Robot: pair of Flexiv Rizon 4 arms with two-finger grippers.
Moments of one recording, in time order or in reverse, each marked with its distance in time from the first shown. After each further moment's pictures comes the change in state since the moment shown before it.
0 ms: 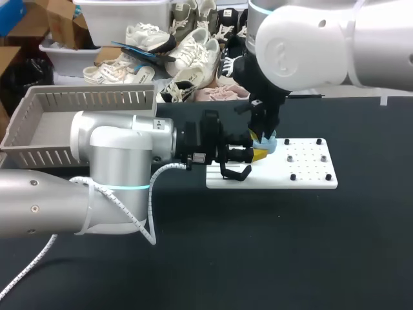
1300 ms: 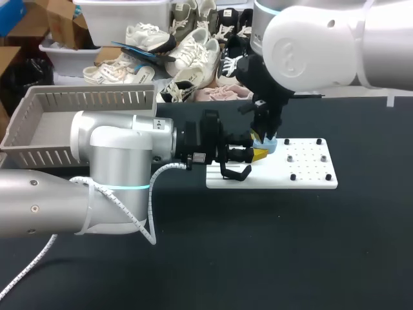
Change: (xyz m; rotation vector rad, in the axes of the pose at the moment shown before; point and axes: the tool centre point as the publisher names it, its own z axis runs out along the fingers) left arm -0.001 0.000 0.000 0.000 0.000 0.000; right arm 0.005 -0.002 -0.002 -0.011 -0.011 -0.003
